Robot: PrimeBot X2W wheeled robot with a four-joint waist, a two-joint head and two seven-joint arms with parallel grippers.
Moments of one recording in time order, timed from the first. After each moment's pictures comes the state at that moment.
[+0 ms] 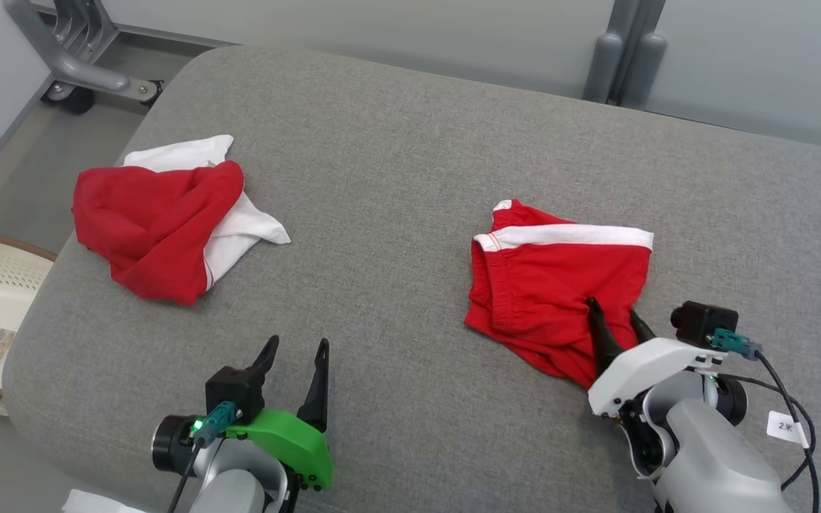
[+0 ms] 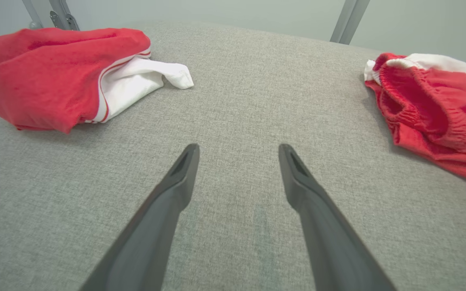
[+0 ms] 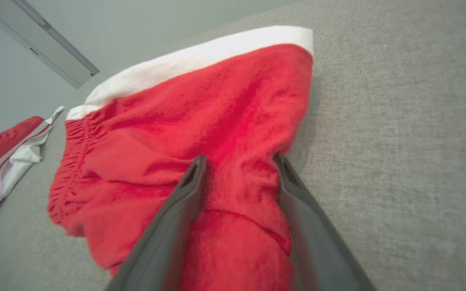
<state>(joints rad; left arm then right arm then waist) -0.27 0.05 -0.35 0.63 -0.32 -0.03 -0.26 -0.47 -0.06 0.18 0.89 0.55 0.13 -0.26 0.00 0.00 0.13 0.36</state>
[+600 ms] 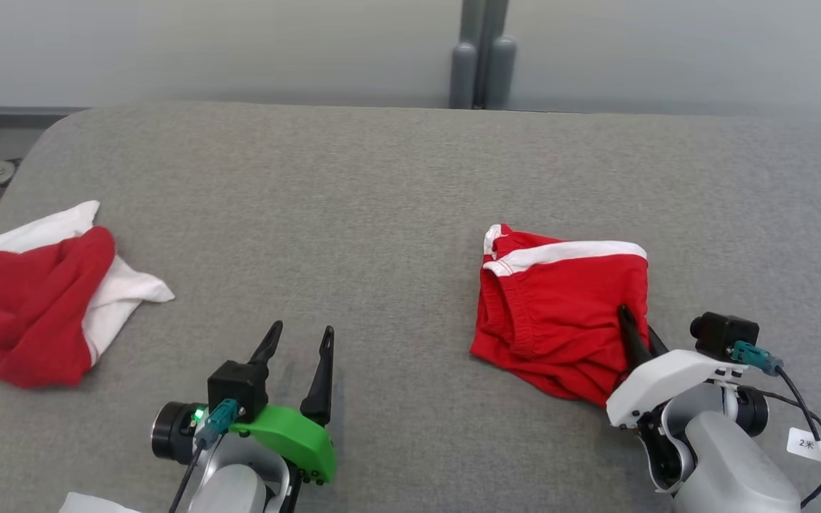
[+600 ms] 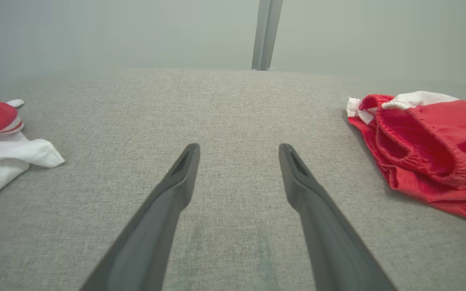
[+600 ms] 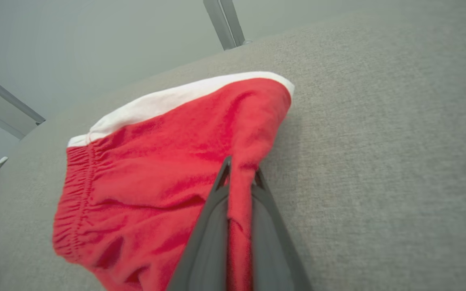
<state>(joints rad) -0.25 0.05 -0.34 0.54 -0.28 -0.04 -0.26 -0.40 -0.08 0.14 0.80 0.50 0.13 -0.26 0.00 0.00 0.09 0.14</state>
